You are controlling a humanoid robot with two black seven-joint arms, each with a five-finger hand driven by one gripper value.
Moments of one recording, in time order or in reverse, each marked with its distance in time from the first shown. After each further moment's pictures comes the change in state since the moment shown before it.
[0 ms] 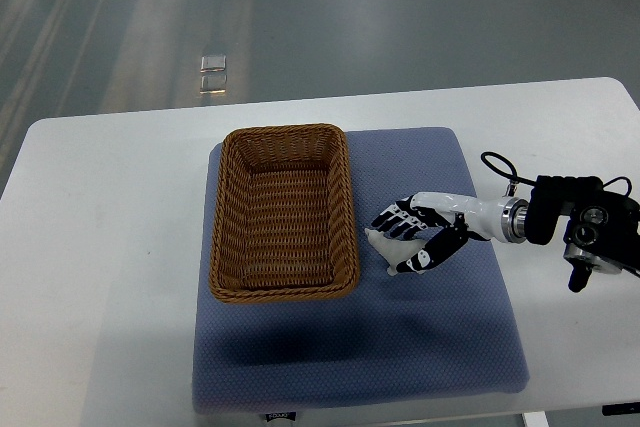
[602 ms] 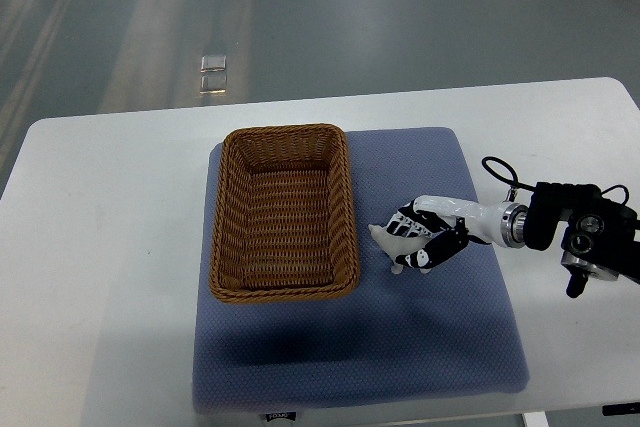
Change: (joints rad) left arm 0.000 0.000 0.000 -0.001 0.000 0.000 0.000; right arm -0.013 0.001 -0.001 -0.011 -0.032 -0.022 0.000
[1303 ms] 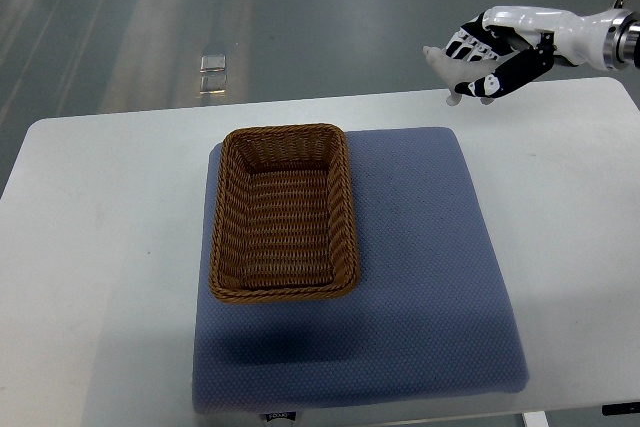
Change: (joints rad) left arm 0.000 0.000 0.000 -0.008 0.001 -0.001 0.000; right arm 0.465 -0.288 0.014 0.033 0.158 0.141 0.000
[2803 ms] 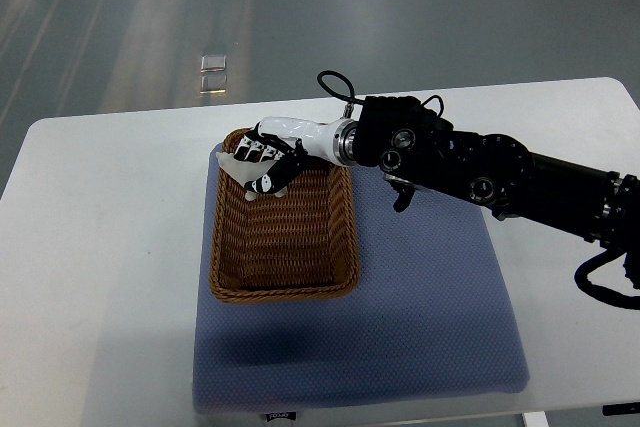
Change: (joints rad) left arm 0.001 0.000 0.000 0.007 -0.003 0.002 0.000; right arm -0.006 0.856 -0.187 -0.510 -0.071 -0.184 0.007
